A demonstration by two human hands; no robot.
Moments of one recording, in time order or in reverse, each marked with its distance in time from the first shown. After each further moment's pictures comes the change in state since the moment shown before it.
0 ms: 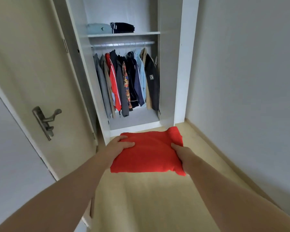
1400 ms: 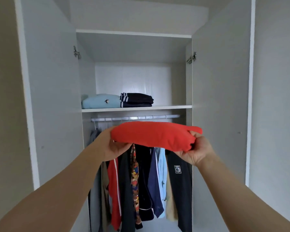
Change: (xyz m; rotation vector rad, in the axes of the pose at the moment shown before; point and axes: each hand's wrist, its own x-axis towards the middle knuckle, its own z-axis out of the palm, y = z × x) left_hand 0.624 0.504 -0.129 -0.630 -0.145 0.268; right_hand 0.524 -0.569 0.287 0.751 -0.683 -0.093
